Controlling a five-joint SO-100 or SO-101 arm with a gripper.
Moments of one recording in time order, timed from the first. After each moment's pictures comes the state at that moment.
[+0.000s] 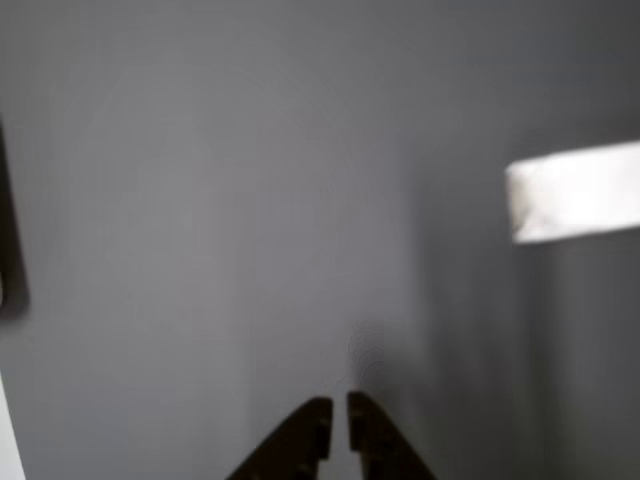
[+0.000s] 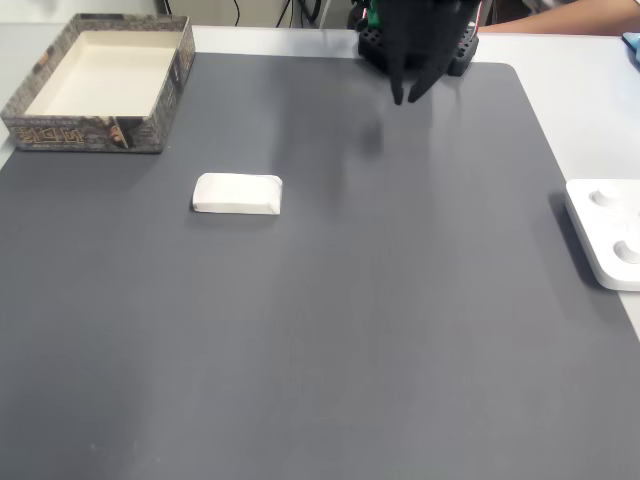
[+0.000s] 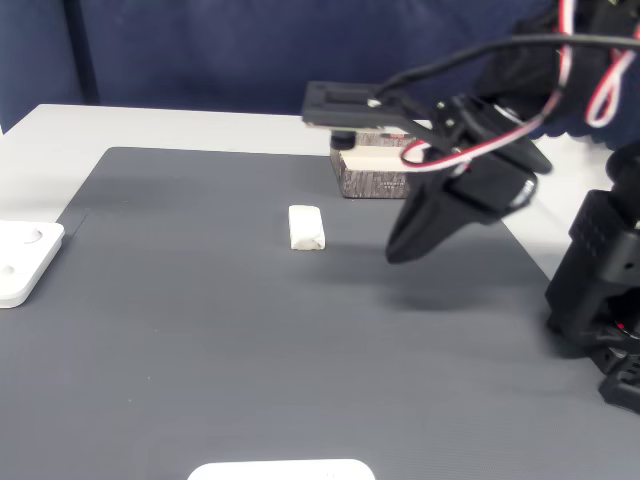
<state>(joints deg) 20.7 131.6 135.4 69.8 6.6</state>
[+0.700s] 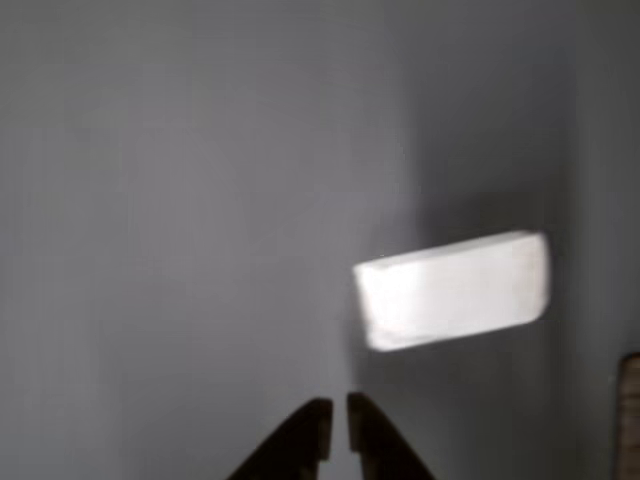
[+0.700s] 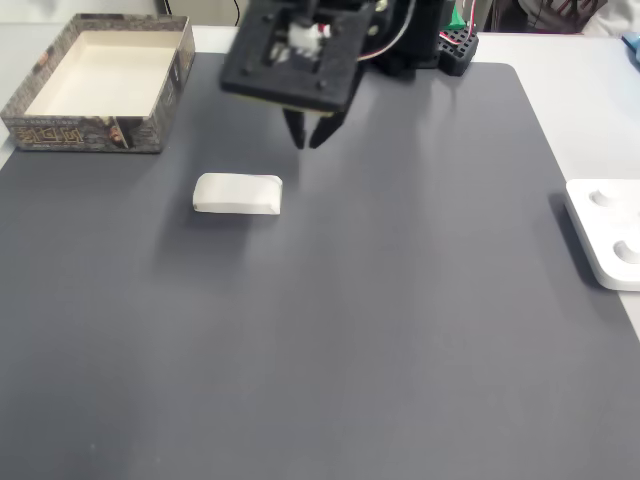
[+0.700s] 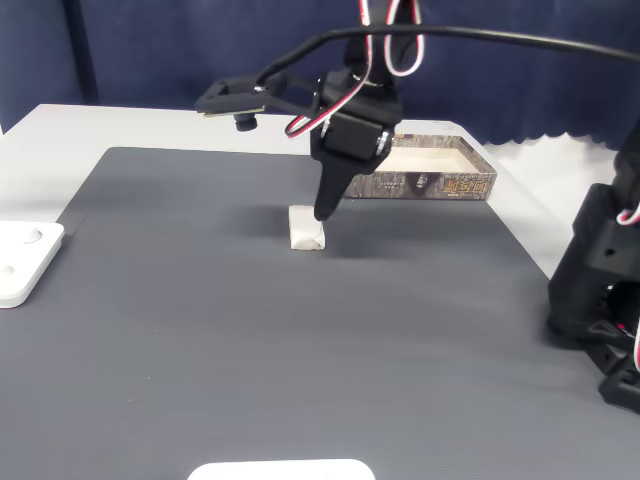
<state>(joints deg) 35.2 90.3 103.3 69.8 18.2</state>
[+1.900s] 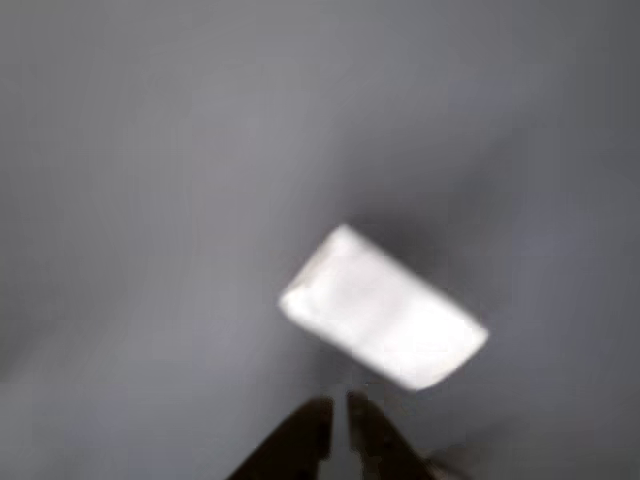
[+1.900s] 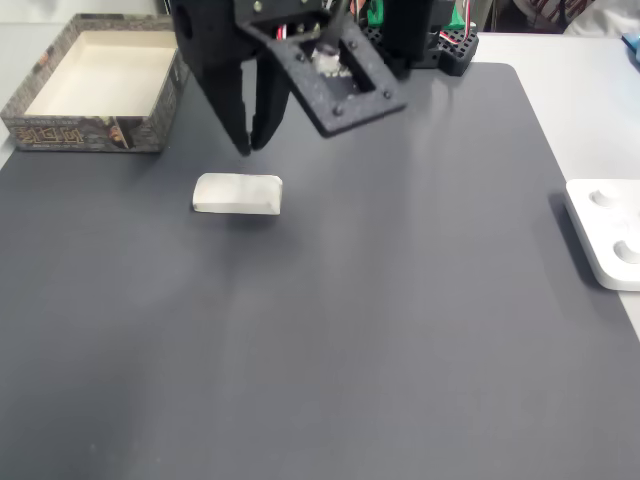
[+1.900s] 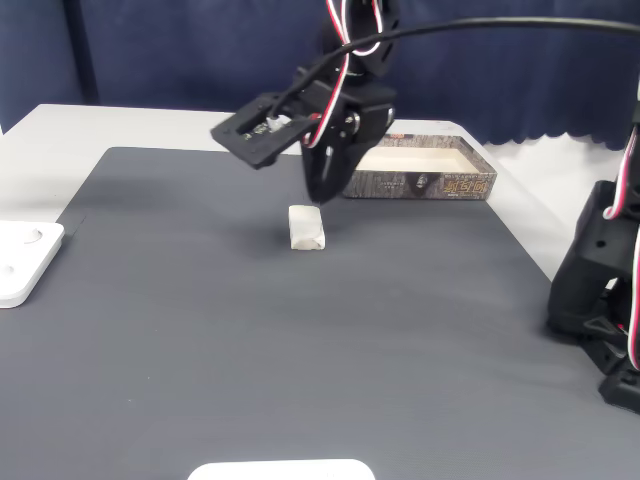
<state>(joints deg) 43.6 78.3 88.6 81.2 75.1</state>
